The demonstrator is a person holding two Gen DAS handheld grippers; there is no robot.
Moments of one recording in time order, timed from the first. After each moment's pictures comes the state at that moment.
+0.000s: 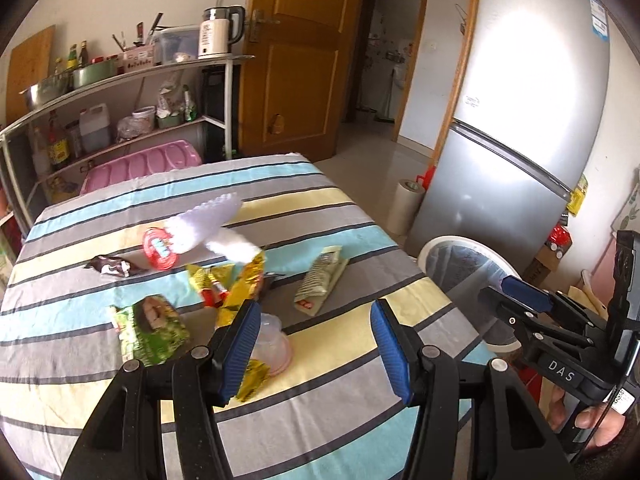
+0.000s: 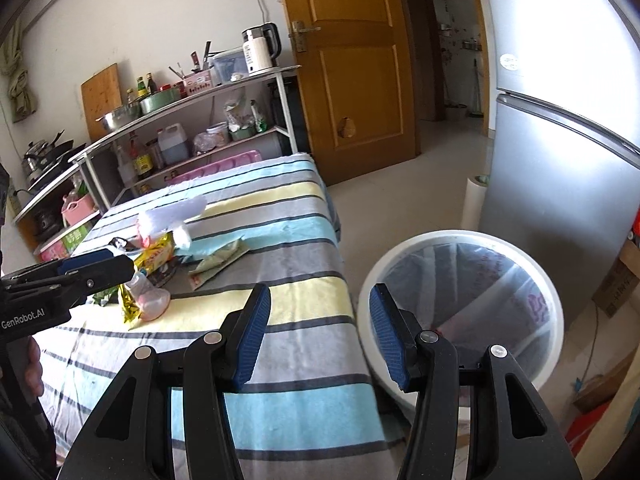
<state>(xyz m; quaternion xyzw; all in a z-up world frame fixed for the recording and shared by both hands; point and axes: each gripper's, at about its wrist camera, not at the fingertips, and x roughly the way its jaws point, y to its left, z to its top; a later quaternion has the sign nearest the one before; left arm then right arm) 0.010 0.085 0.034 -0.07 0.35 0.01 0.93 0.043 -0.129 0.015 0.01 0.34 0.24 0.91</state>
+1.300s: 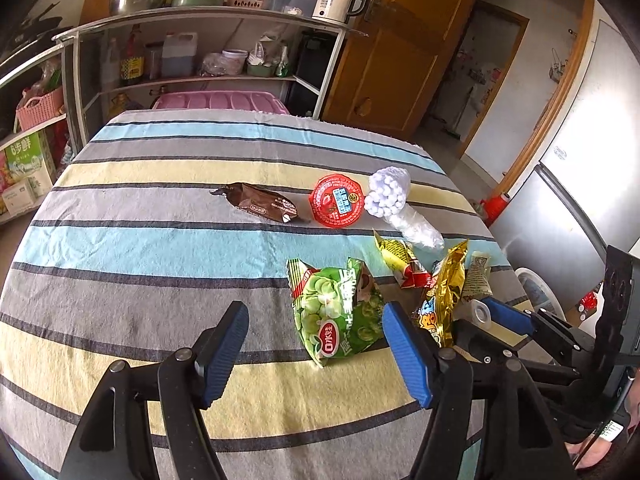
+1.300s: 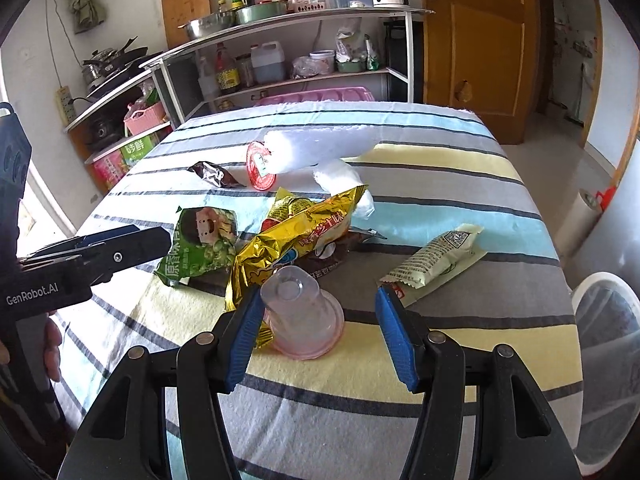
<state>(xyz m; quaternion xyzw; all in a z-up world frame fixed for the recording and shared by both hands) -0.014 0.229 -0.014 -0.19 0.38 0.10 0.90 0.053 0.047 -0.021 -0.09 0.41 0.37 0.83</state>
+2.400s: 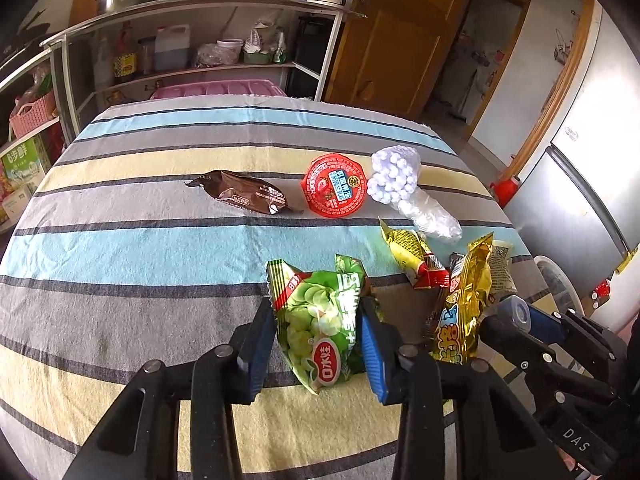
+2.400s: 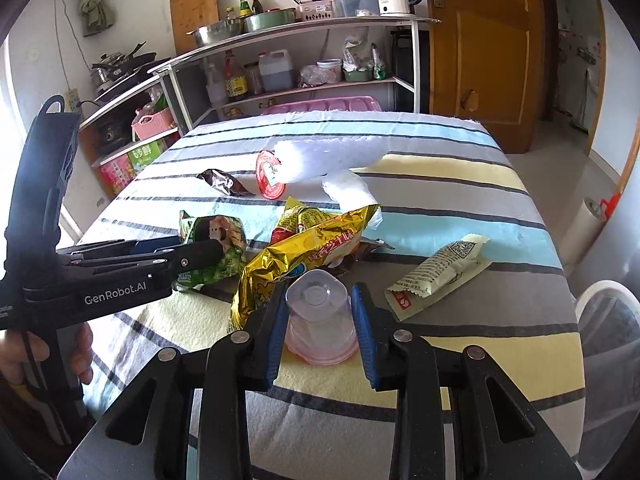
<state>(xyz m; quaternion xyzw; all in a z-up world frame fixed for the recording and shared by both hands) 0.011 0.220 -0.031 -0.17 0.41 0.10 0.89 0.048 0.046 -0.014 -0.08 0.39 0.38 0.83</state>
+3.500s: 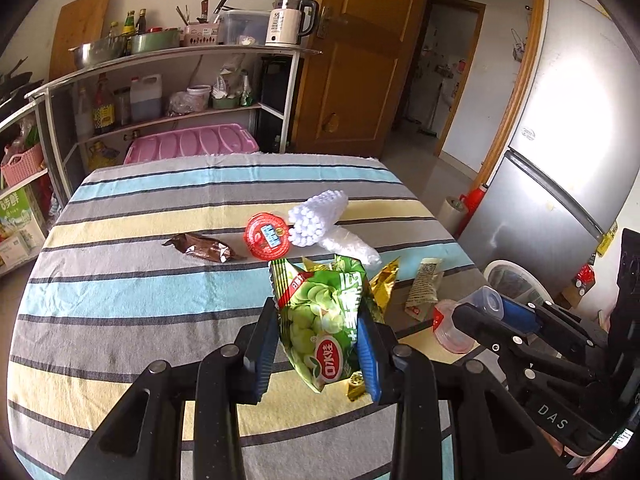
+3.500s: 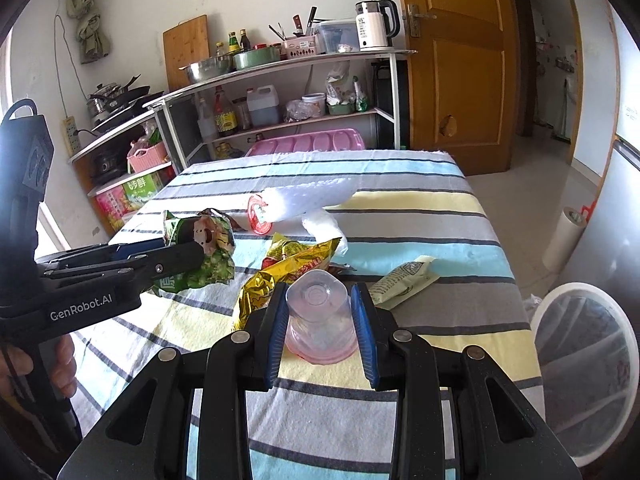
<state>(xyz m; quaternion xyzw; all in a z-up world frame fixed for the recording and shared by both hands) -0.010 0.175 0.030 -0.13 0.35 0.06 0.92 0.035 0.000 0.023 -0.05 0.34 0.36 0.87</state>
